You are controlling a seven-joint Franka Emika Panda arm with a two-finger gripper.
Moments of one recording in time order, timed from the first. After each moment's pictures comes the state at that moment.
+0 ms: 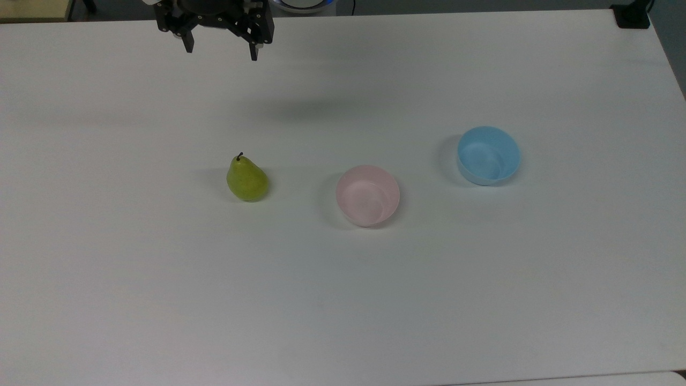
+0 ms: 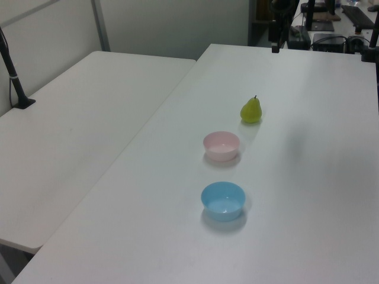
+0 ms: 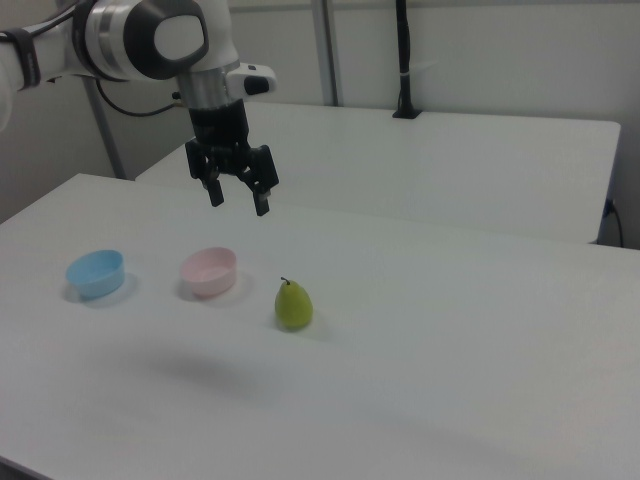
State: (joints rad) arm 0.06 0.11 -0.15 -1.55 -0.05 1.62 -0.02
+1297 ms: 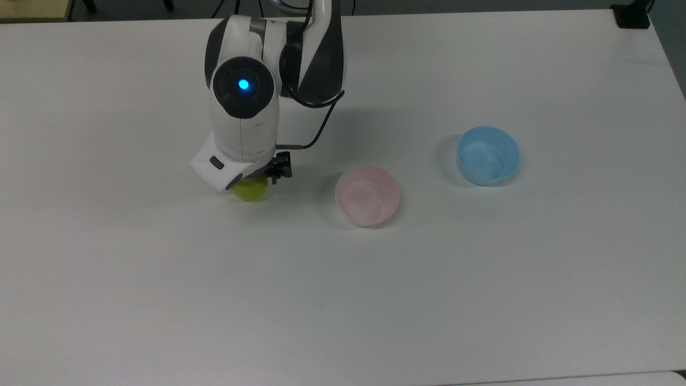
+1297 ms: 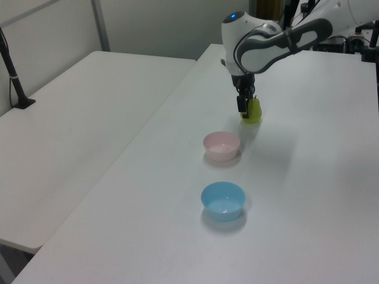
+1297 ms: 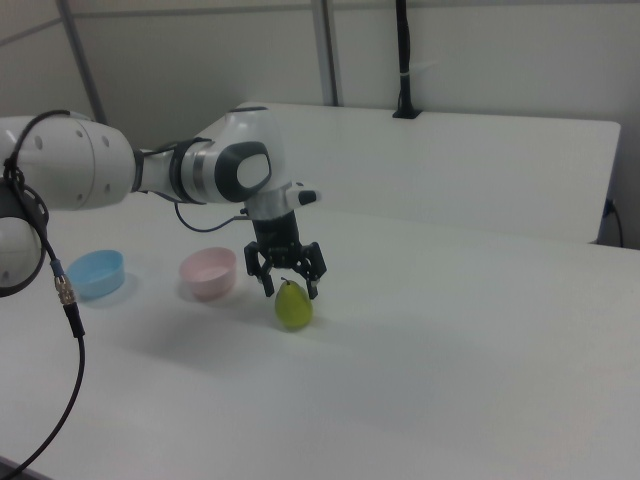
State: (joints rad) arm 0.16 0.58 -0.24 -1.50 -0.05 1.95 -0.14
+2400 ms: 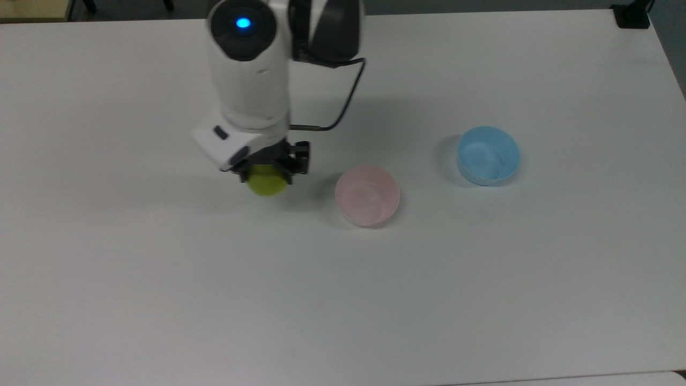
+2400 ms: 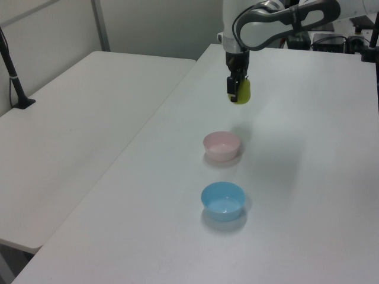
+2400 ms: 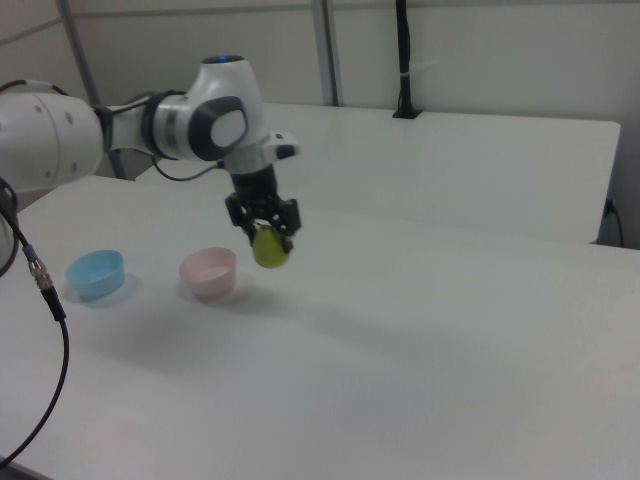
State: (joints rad) arm 0.26 0.51 -0.30 -1.43 0.07 1.93 -0.05
